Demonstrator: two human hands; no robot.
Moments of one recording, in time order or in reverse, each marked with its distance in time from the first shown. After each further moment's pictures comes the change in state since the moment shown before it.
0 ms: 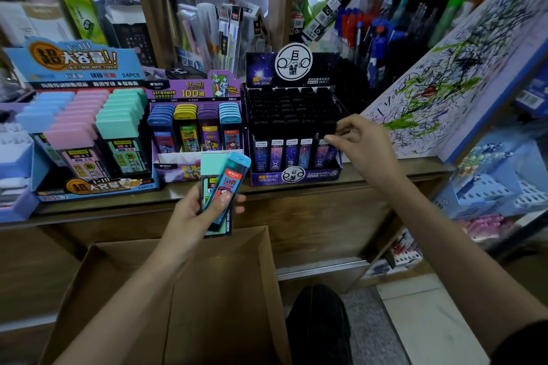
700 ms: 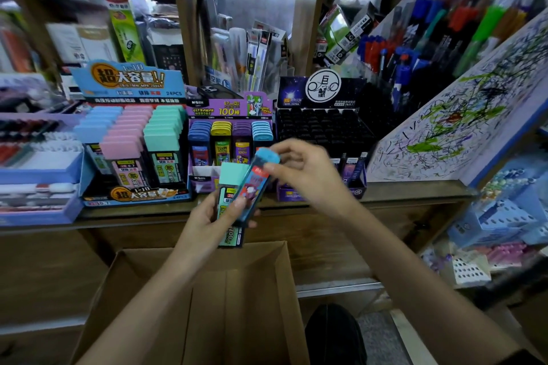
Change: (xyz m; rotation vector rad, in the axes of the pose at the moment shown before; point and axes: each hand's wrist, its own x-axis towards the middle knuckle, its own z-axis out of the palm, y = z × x) left_hand -0.007 0.026 -0.018 0.020 0.030 0.032; right_hand -0.032 -0.109 0.077 0.387 -0.371 -0.045
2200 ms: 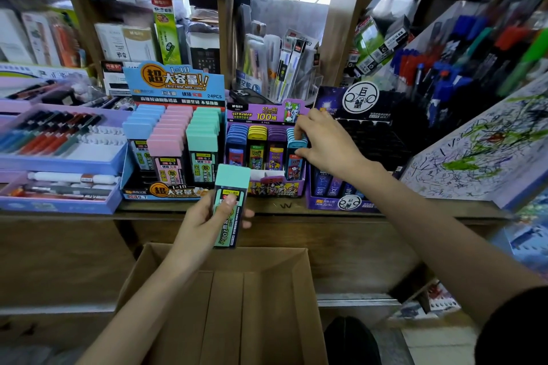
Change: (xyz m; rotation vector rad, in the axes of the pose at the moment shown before) left_hand -0.012 0.013 -0.044 0.057 0.108 0.048; right_hand 0.087 0.009 -0.003 -1.090 -0.042 -0.256
